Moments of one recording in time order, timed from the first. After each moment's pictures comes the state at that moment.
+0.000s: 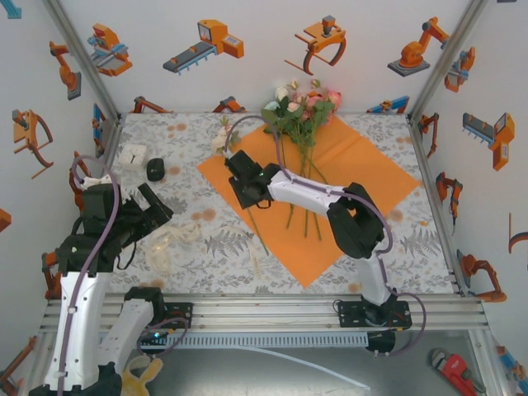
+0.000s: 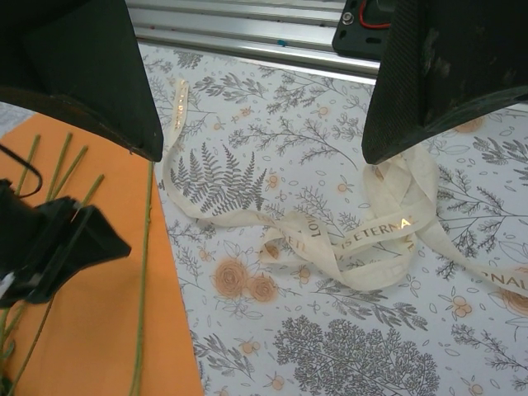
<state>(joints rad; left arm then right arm) -0.10 0.70 0.99 -1.02 -0.03 -0.57 0.86 2.08 1.67 -0.55 0.12 0.30</state>
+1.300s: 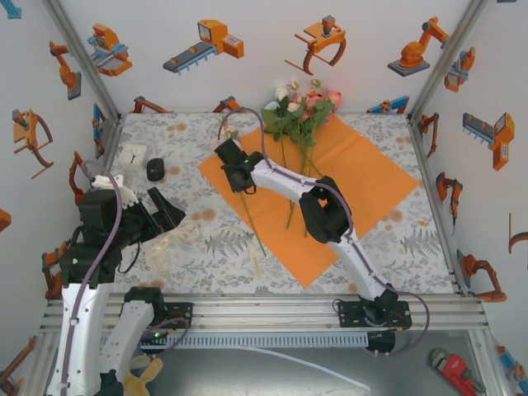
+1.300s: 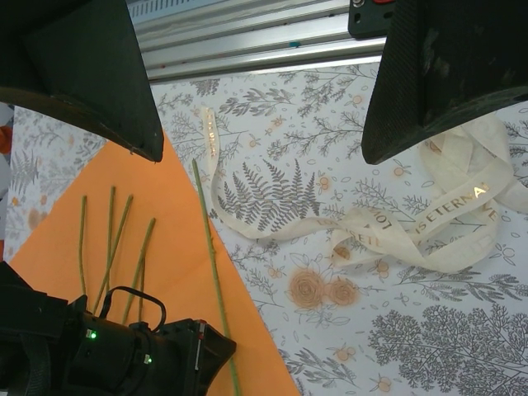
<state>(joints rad) -0.10 0.62 0.94 -0.93 0.20 -0.48 0.82 2.44 2.09 -0.64 0.16 0.30</state>
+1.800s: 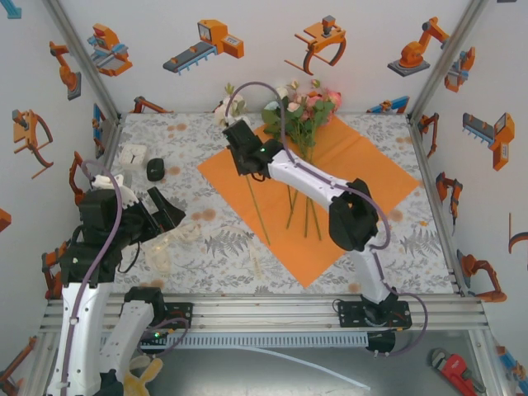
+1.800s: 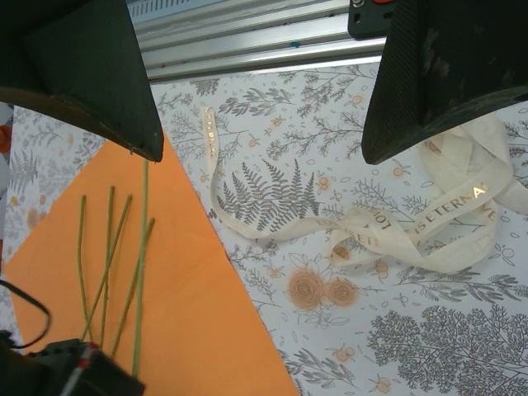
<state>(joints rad) -0.10 0.63 0.94 -0.93 0.20 -0.48 0.81 2.13 1.95 -0.60 0.29 0.27</state>
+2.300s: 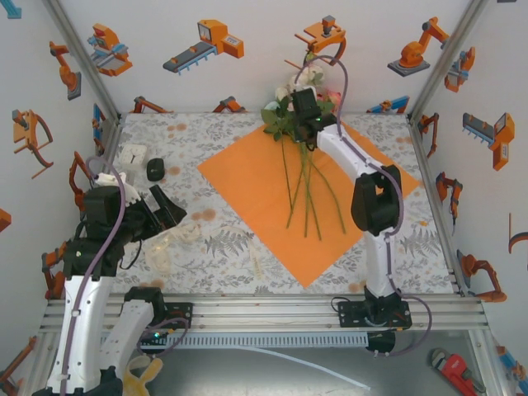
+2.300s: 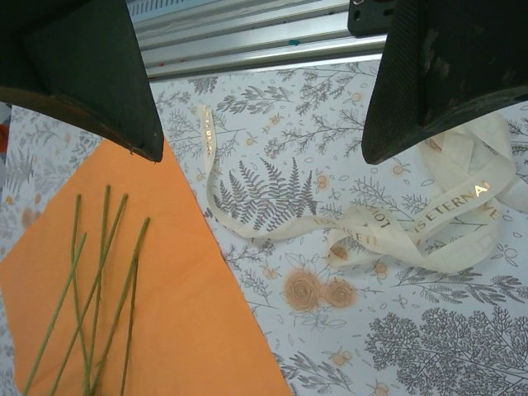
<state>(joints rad) -0.10 0.66 0.92 -0.91 0.20 -0.48 0.41 2.19 1.98 -0.55 0.29 0.14</state>
